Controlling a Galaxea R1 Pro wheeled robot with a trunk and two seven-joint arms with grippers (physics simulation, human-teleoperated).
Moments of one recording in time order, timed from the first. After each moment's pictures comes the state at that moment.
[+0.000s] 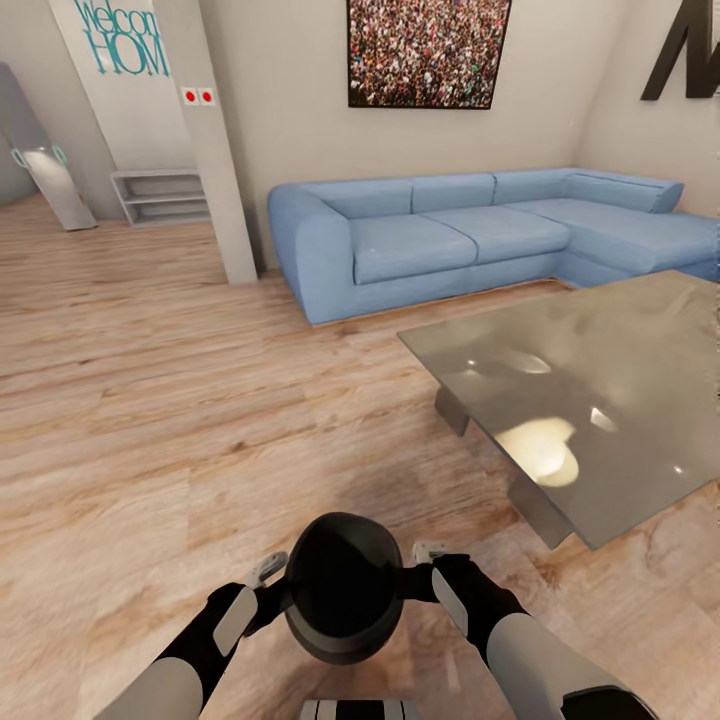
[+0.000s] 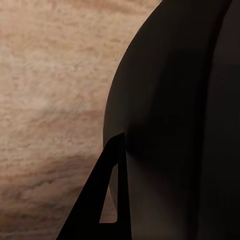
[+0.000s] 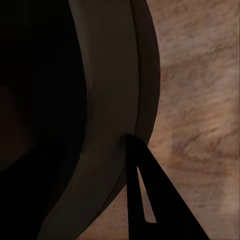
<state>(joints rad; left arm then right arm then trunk) -0.59 -0.09 0.05 -0.45 0.53 0.40 0.14 -0.72 0.14 0.10 -0.36 -0.12 0.48 0.11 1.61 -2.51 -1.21</state>
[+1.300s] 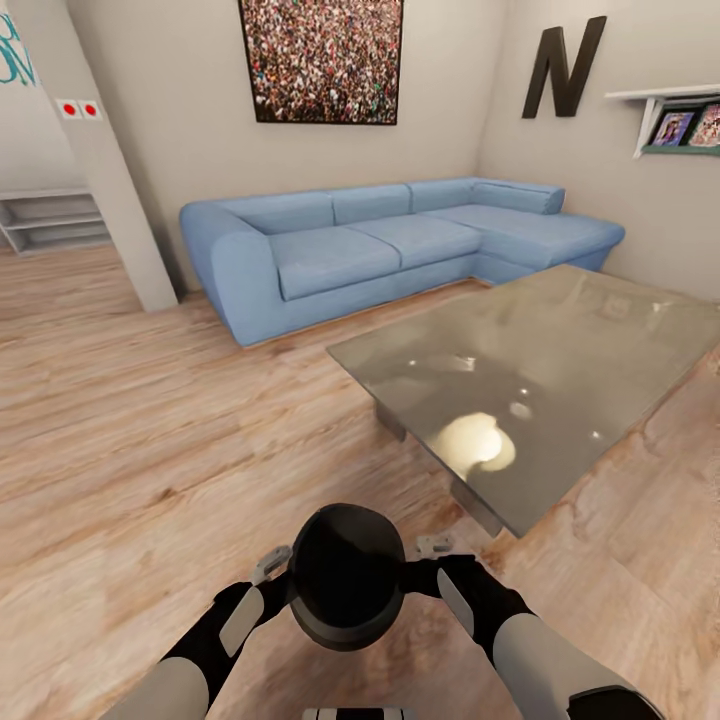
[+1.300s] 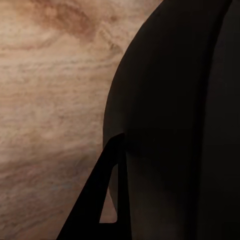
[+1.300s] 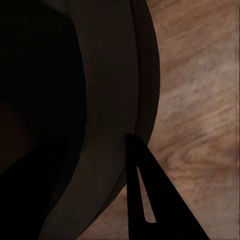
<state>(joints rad) -0.59 -0.10 0.03 -0.46 0.54 0.32 0.14 -0.72 0.12 0.12 -0.36 -0.13 0.40 0.14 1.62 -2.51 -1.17</state>
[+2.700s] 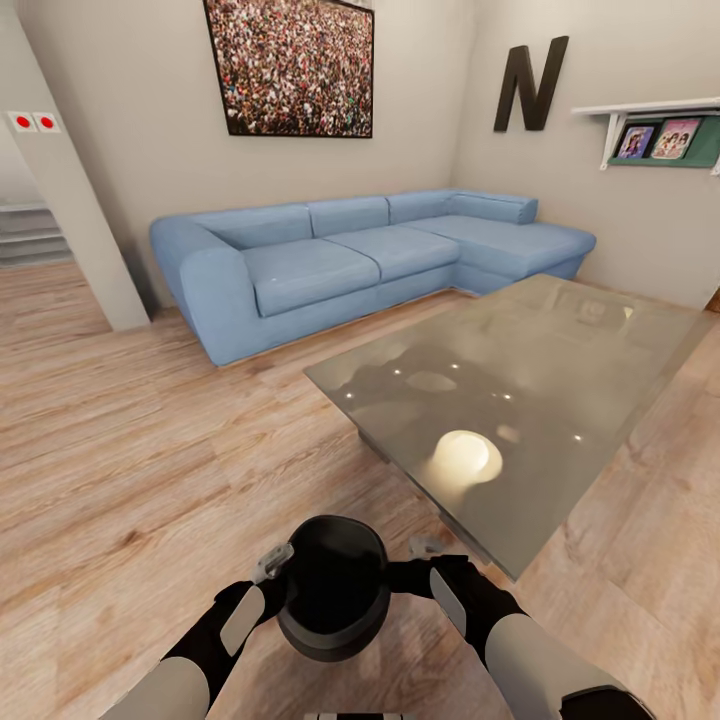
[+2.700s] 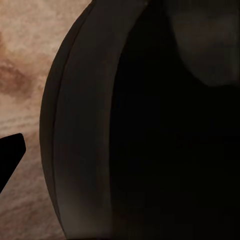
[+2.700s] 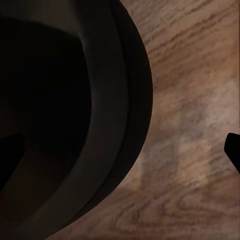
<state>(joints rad) -0.59 -0.10 0.02 -0.46 0.55 0.32 0.13 -0.72 0.15 0.11 -0.36 -0.16 0.41 0.14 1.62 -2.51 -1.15</state>
